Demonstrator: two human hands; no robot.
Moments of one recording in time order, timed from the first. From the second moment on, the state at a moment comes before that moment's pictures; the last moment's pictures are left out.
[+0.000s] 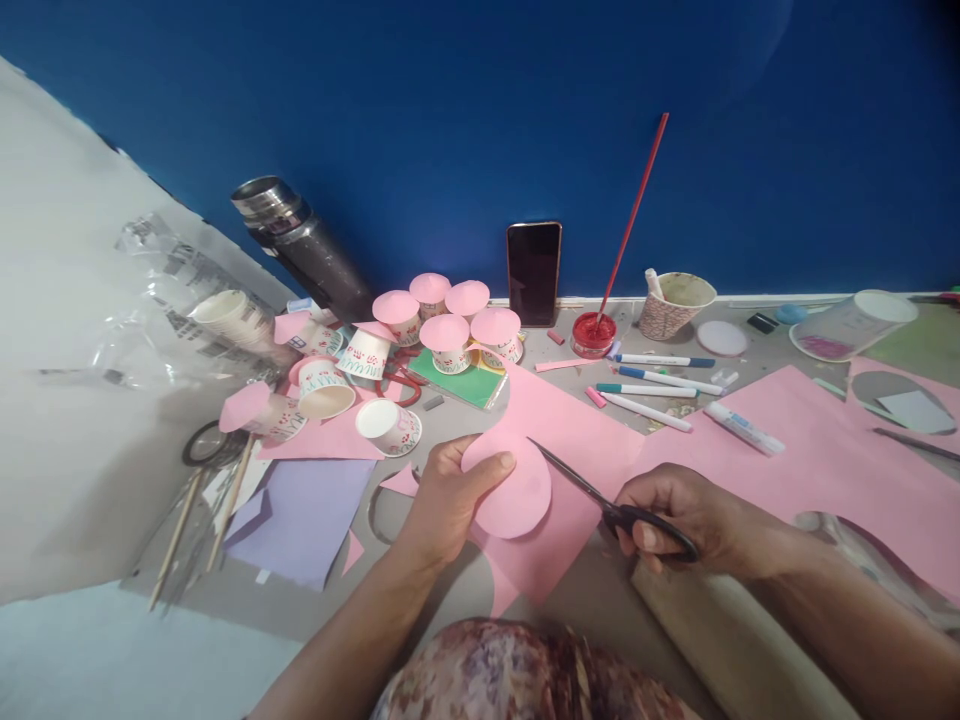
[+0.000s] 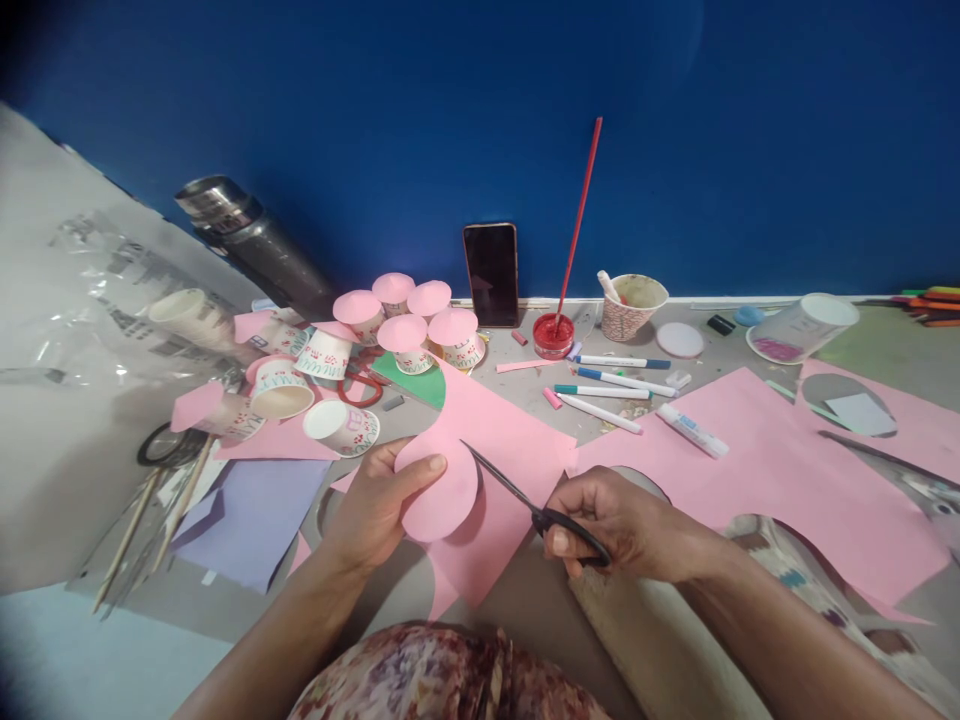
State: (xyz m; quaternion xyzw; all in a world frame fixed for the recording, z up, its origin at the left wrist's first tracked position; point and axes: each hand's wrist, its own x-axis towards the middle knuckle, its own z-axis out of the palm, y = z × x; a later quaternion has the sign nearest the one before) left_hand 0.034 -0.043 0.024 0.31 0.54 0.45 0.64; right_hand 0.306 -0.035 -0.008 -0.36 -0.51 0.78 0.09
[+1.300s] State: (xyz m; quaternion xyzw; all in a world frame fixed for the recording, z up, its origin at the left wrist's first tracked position) left_hand 0.025 -0.041 0.019 0.35 0.54 0.39 0.66; right_hand 0.309 -0.034 -0.011 -0.36 -0.54 0.75 0.09
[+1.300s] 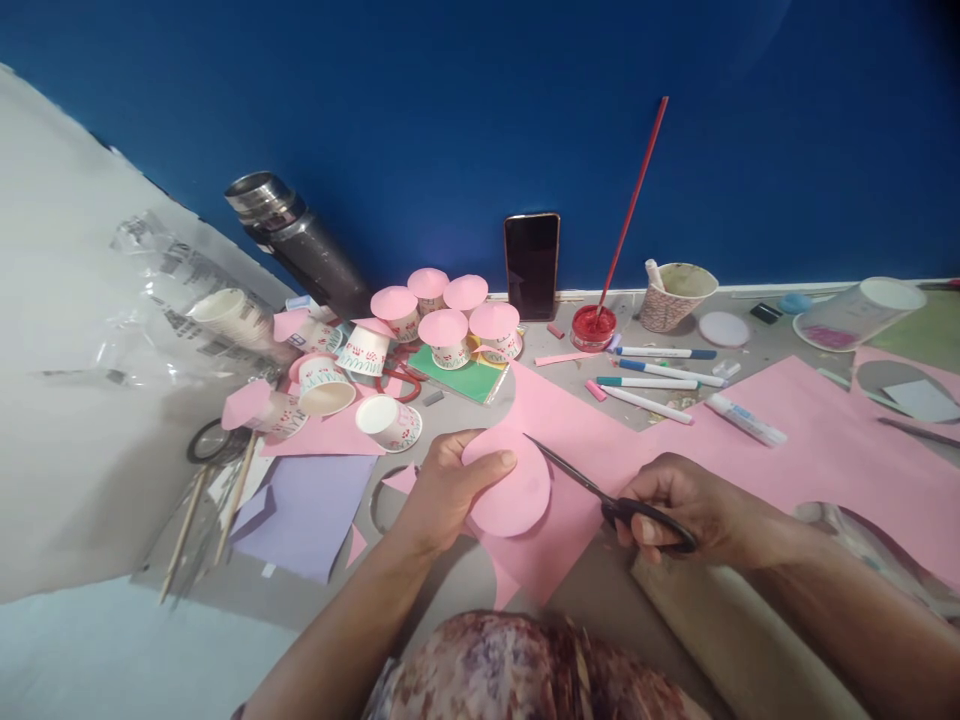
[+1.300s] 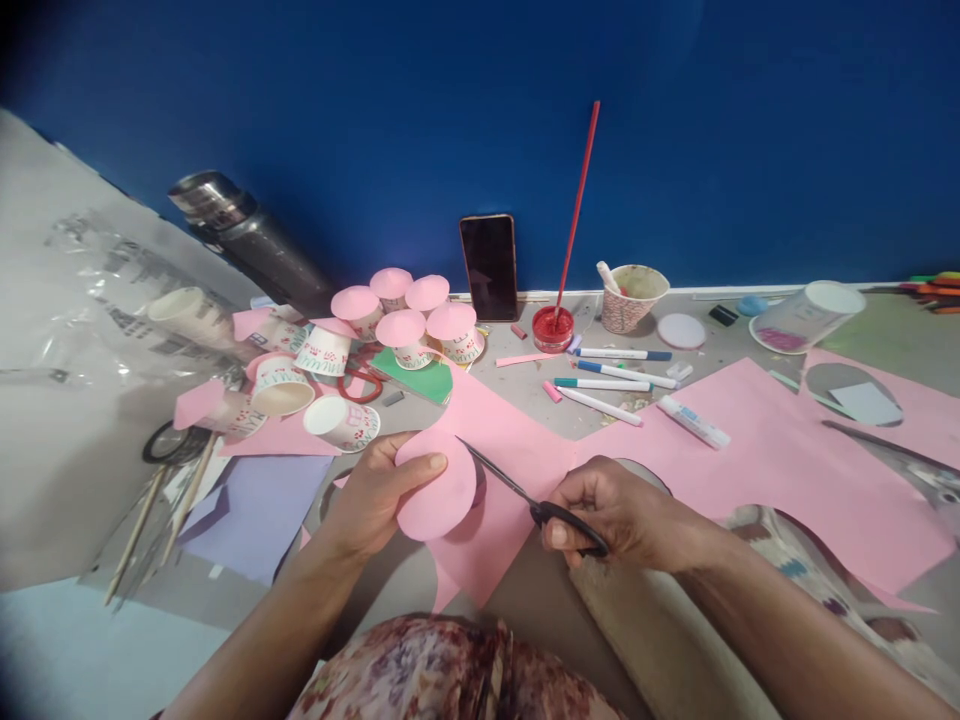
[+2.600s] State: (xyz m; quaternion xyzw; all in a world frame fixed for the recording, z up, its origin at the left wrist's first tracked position) left_hand 0.026 -0.034 0.012 0.31 0.49 0.36 0.73; right_hand 0.304 -0.030 0.008 -0.40 -0.54 0.74 0.05
